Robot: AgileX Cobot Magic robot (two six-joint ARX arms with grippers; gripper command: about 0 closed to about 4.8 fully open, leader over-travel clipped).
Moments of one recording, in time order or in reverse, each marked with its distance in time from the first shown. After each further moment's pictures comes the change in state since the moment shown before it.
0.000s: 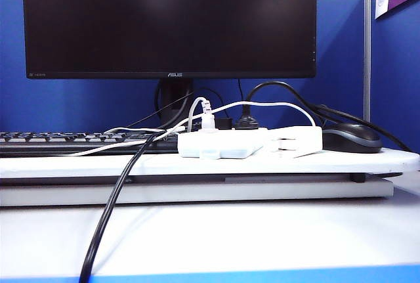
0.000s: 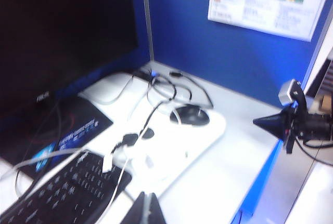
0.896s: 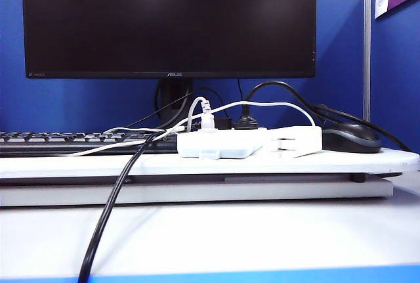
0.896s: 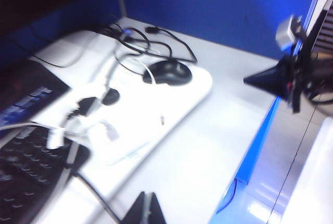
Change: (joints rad) left arm 0.000 -0.068 -0.592 0.416 0.065 0.025; right arm 0.000 0.002 -0.030 0.010 -0.047 0.018
